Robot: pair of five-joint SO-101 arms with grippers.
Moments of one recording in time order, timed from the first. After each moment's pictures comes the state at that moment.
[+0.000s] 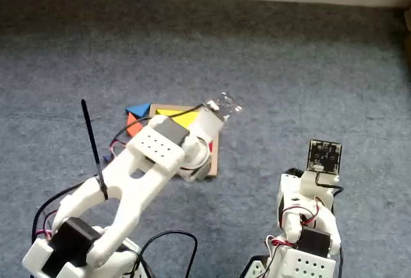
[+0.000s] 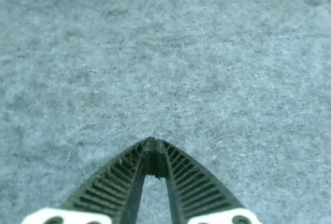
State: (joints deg) left arm 25.4 -13.2 35.7 65.1 -5.2; right arm 9.9 -104.4 95.8 59.0 9.0
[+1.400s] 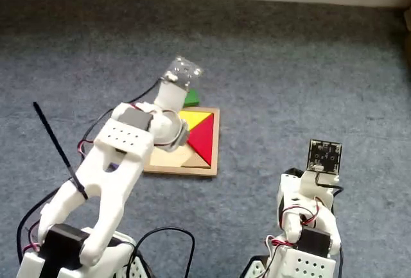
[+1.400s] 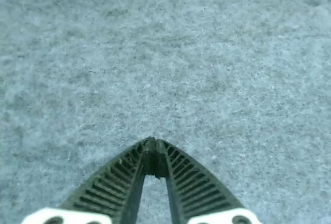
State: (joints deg) left arm 12.0 -16.7 35.5 53.2 -3.5; right arm 9.9 -104.4 95.8 59.0 9.0
